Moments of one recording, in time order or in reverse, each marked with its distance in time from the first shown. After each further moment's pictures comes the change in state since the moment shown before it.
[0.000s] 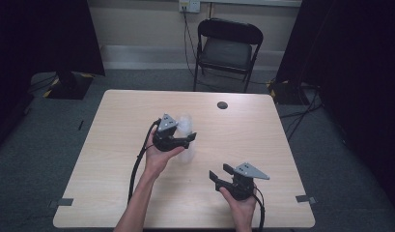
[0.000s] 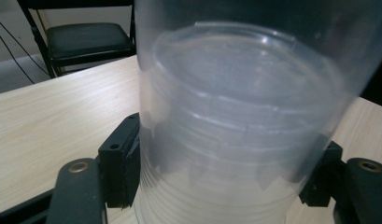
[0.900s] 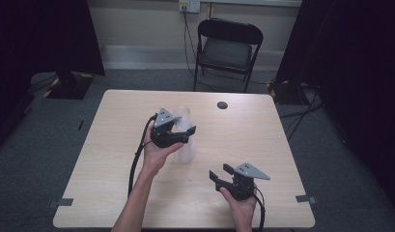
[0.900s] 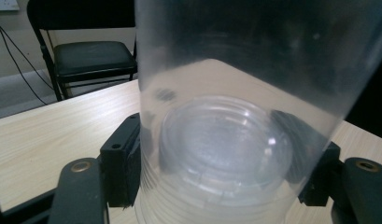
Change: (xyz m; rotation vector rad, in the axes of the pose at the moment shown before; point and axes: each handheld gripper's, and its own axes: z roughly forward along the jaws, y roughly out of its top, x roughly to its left) left arm -0.002 0.021 -0.014 -0.067 0.008 -0.017; right arm 0.000 0.000 -0.001 -0.004 0.005 0.001
